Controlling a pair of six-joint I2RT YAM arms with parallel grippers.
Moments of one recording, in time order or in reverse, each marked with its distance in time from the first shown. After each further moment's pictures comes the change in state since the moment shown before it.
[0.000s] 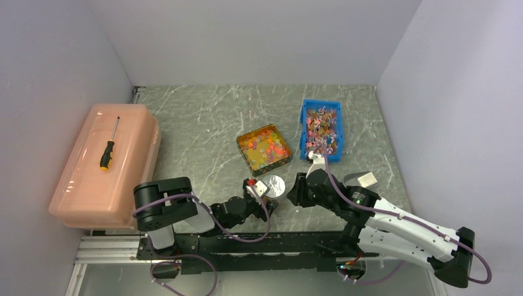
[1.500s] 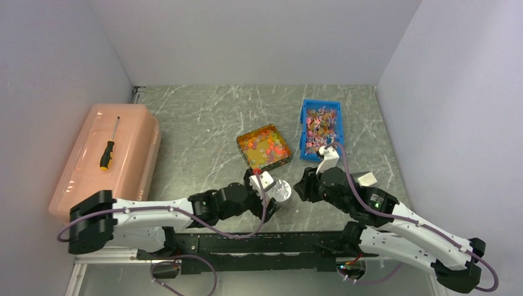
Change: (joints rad) left arm -0.018 -0.510 0.232 -0.872 0.135 -0.011; right arm -0.001 -0.108 0.091 -0.082 0.084 -0.152
